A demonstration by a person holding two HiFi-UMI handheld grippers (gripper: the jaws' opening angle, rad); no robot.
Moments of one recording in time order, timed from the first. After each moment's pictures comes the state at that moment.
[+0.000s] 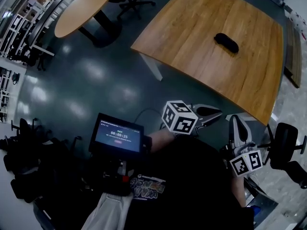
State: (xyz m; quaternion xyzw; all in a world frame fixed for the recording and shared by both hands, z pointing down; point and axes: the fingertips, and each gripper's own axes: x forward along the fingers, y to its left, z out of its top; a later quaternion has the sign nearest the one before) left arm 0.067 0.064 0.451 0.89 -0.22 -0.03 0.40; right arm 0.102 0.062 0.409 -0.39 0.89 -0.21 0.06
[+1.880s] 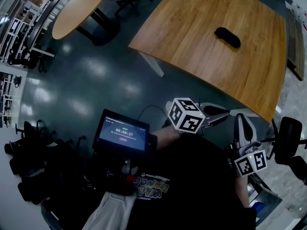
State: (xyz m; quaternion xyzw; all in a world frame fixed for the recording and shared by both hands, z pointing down) left arm 0.079 0.085 0.451 0.90 -0.18 -0.01 0.40; right arm 0.103 0.079 0.407 -0.41 0.88 -0.22 0.06
